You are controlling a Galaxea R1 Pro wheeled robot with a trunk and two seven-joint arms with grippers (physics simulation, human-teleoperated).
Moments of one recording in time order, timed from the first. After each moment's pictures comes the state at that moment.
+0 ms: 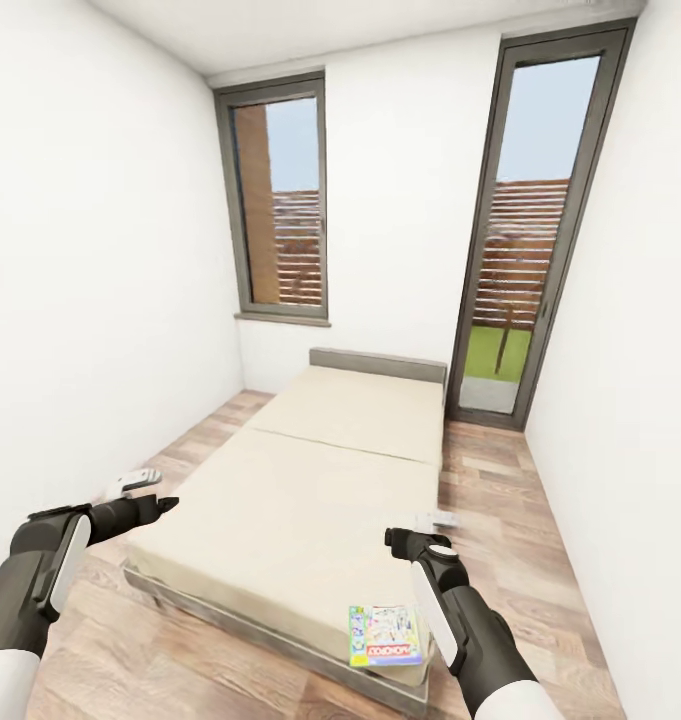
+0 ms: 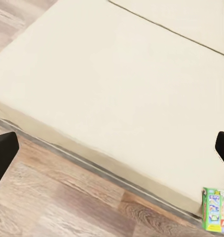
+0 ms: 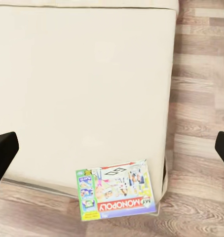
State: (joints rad) left arm -0.54 0.23 0.28 -1.16 0.06 0.82 -0.32; right arm -0.47 0.17 0.11 -1.00 -0.18 0.48 -0.33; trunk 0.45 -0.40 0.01
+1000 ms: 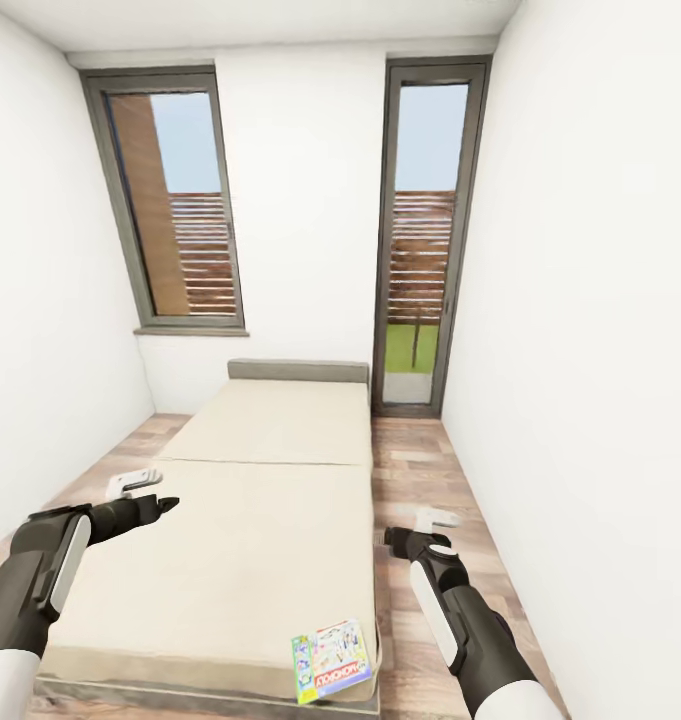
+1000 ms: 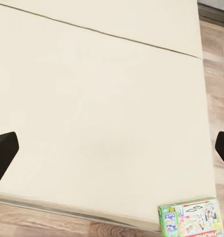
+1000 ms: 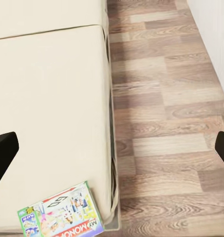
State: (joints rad) left arm -0.54 0.23 0.28 -1.16 0.06 0.82 -0.32; right arm -0.47 0.17 0.11 -1.00 -0.18 0.48 -0.33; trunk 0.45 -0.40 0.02
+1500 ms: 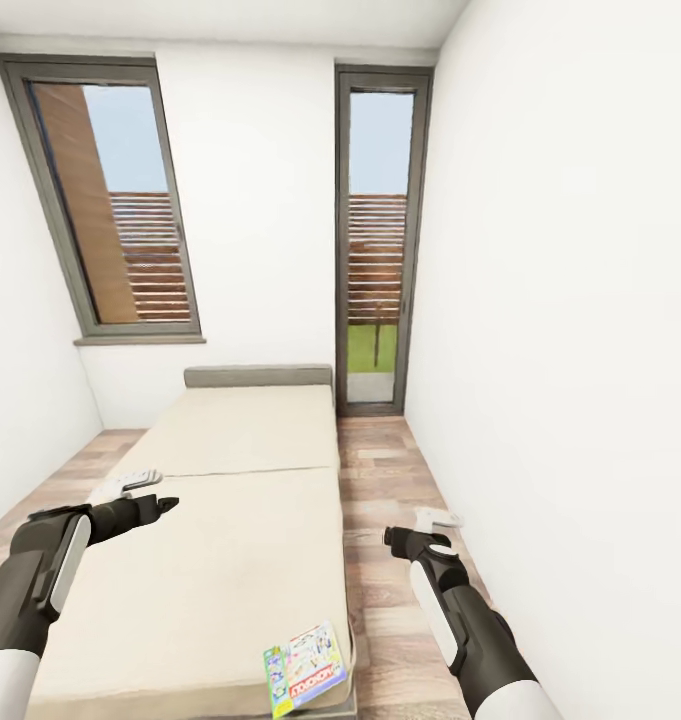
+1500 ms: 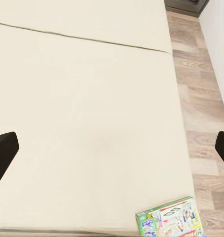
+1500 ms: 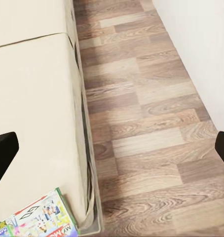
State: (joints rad) left arm -0.54 0.23 0.28 -1.16 0.06 0.82 -0.32; right arm -0.47 0.17 0.11 -1.00 -0.18 0.48 -0.33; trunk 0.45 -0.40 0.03
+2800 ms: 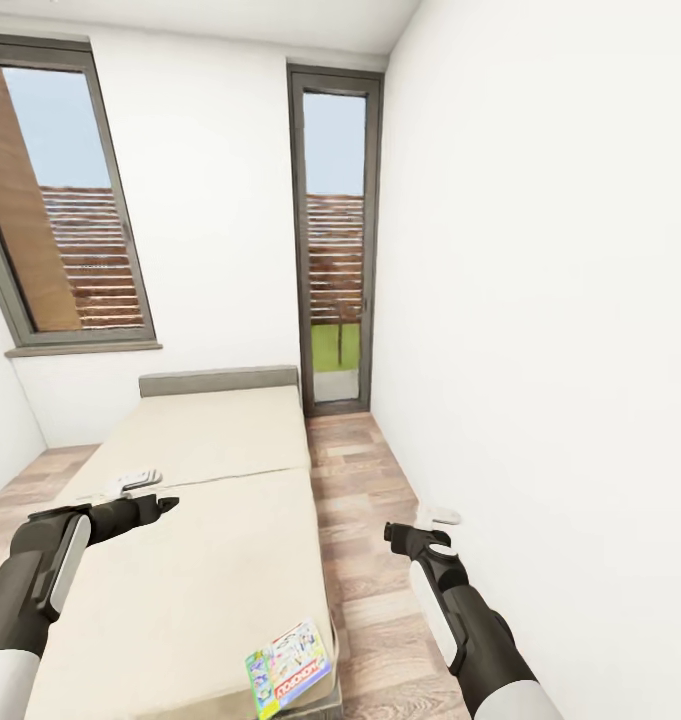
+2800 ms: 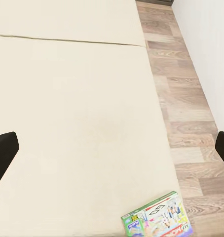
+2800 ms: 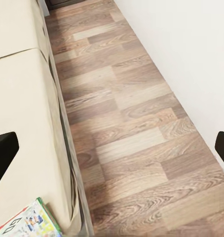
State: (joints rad) left arm -0.54 0.23 0.28 -1.16 0.06 0.82 -0.32; right arm -0.47 0.17 0.11 -1.00 -0.18 0.44 -0.33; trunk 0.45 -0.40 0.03
